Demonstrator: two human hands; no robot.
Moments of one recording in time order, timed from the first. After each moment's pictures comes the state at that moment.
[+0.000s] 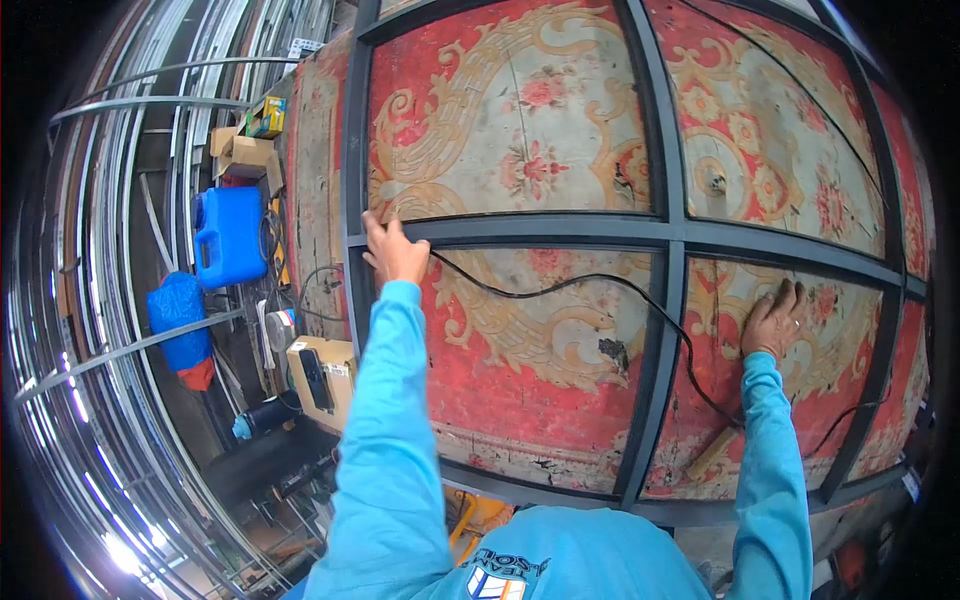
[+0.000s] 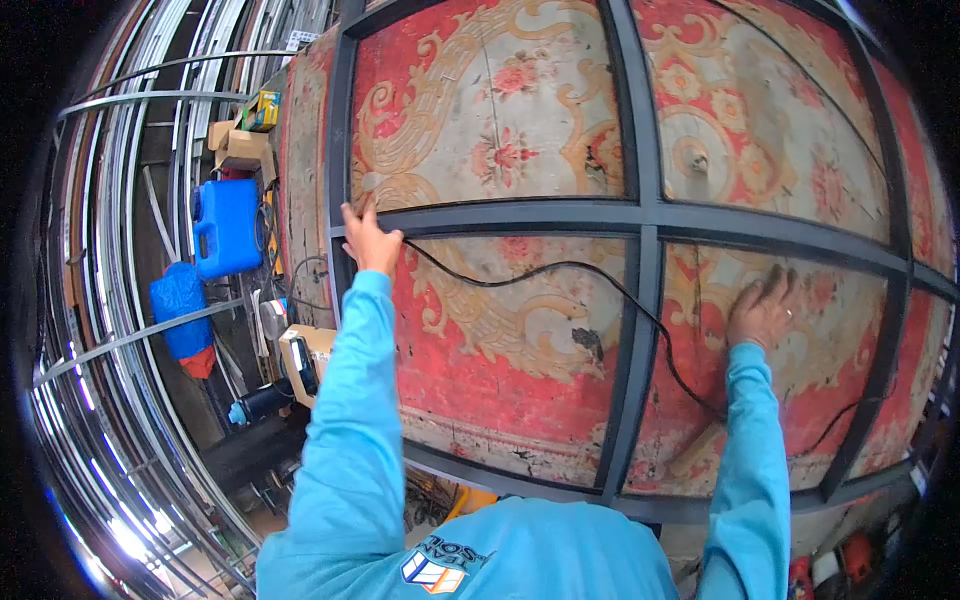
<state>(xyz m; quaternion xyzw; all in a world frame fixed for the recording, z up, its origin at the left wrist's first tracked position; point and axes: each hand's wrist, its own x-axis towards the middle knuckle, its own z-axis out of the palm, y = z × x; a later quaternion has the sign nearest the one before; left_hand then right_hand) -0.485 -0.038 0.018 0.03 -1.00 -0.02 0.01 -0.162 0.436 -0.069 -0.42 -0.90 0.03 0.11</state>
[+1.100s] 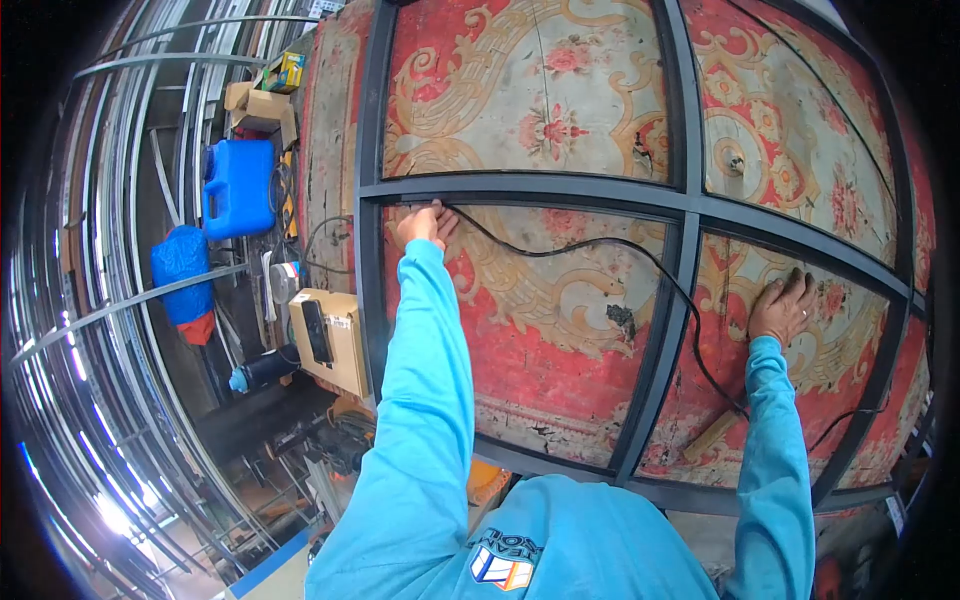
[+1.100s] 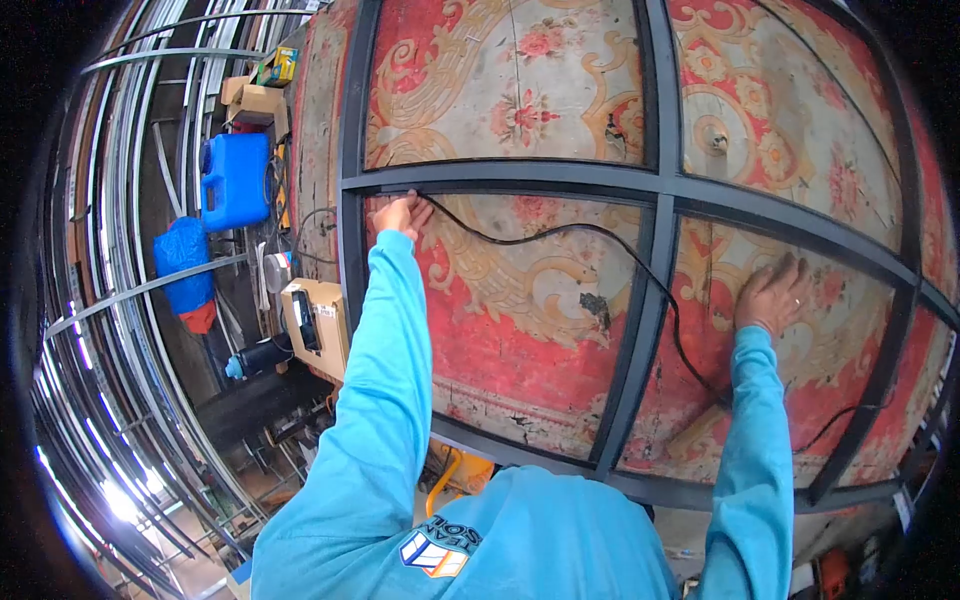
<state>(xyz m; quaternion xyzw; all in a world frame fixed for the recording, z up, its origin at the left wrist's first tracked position) -0.469 -0.052 -0.029 0.40 -0.67 -0.62 -0.03 -0.159 0.442 -0.076 -0.42 -0.90 0.03 0.10</state>
